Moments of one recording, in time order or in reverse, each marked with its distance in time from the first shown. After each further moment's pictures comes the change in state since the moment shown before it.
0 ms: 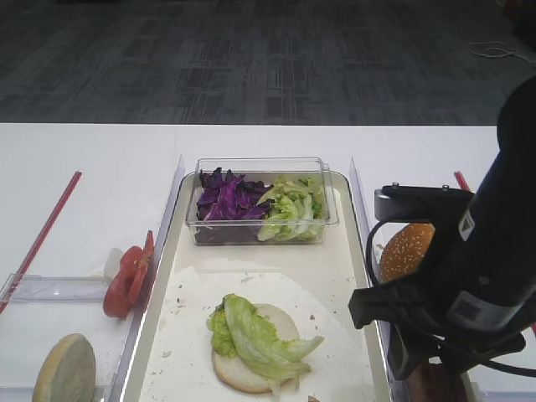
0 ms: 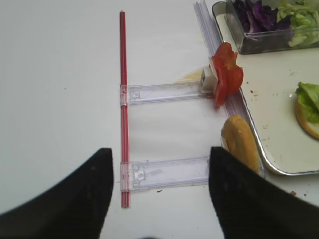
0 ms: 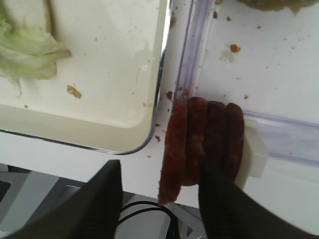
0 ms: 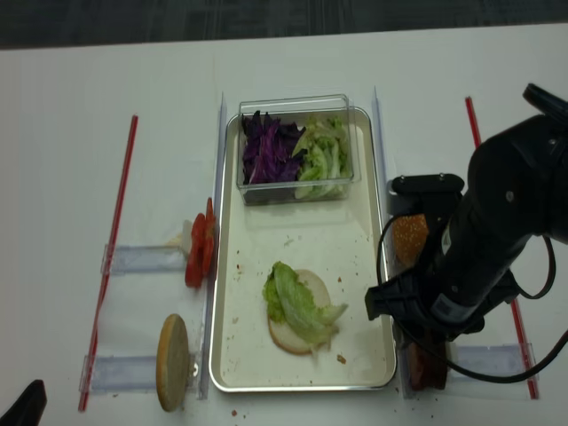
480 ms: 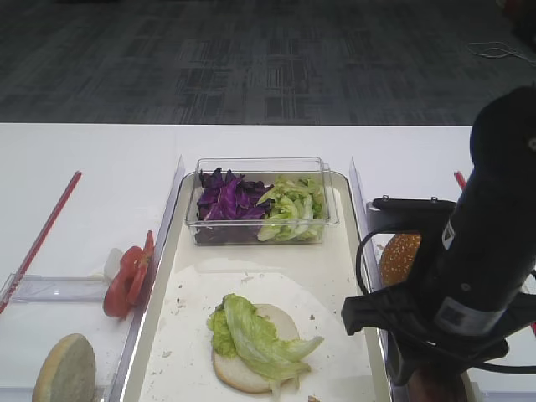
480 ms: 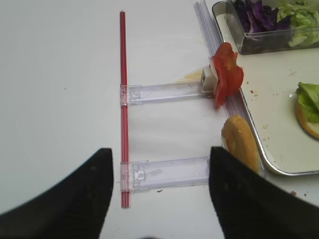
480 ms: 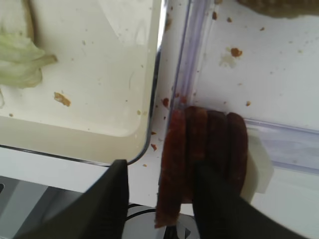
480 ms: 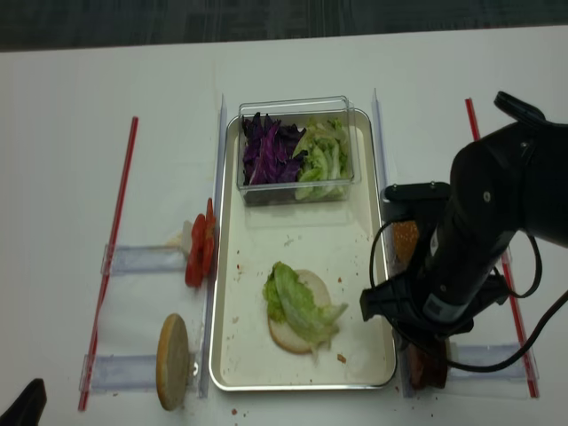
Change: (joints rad) left arm 0.000 0.000 0.000 0.000 0.000 0.000; right arm 0.000 0.070 -0.009 0.000 -0.019 -0.002
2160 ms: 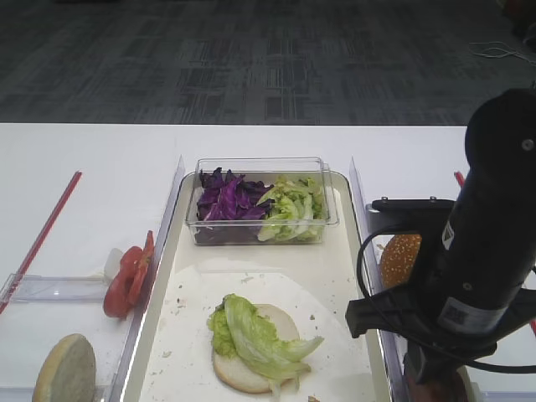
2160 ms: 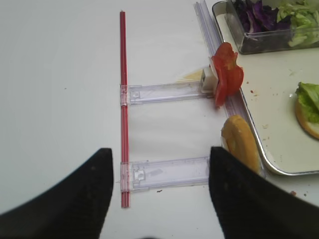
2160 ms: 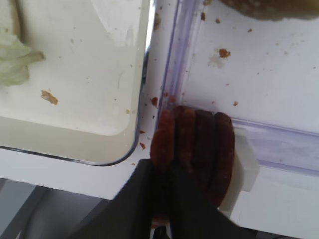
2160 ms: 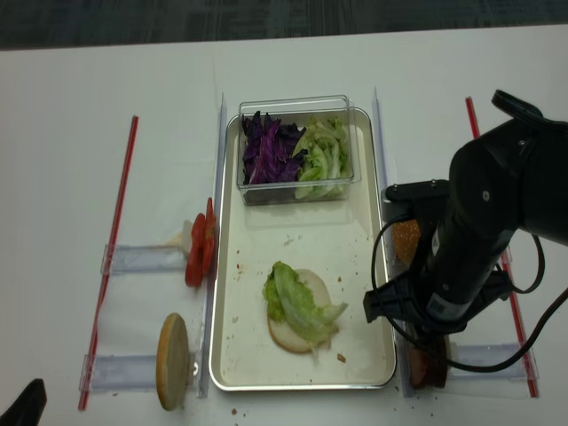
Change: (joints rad) left arm 0.000 0.000 0.000 0.000 0.000 0.000; right arm 0.000 0.000 -0.002 -0.037 0.018 0.002
